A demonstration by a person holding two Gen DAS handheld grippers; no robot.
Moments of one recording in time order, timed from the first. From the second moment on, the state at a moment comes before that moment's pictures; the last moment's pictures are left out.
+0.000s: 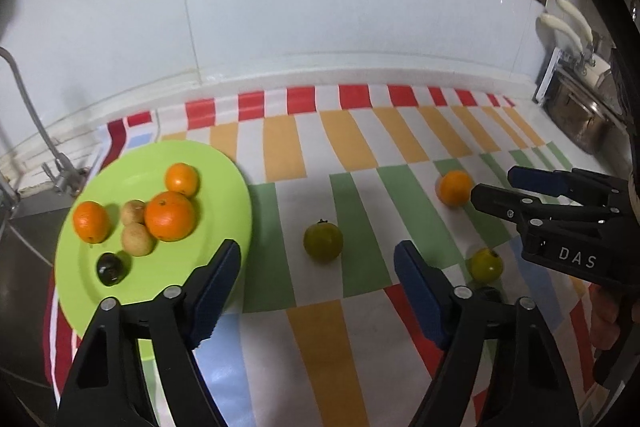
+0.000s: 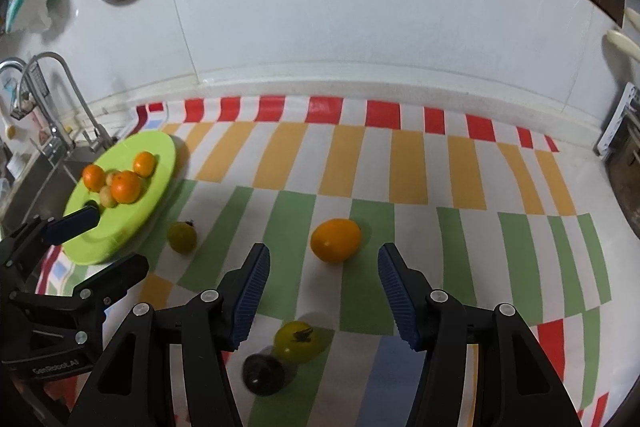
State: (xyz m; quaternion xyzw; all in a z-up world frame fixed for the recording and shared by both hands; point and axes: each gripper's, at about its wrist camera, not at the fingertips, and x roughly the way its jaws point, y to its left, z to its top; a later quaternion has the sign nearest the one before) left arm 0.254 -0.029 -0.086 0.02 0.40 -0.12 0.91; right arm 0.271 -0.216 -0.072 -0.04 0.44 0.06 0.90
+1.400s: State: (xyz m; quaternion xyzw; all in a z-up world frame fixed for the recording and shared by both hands) left arm 0.286 -0.034 -0.106 0.00 0.43 -0.17 0.88; right arm 0.294 -0.207 -0.091 -0.04 0.46 0.08 0.88
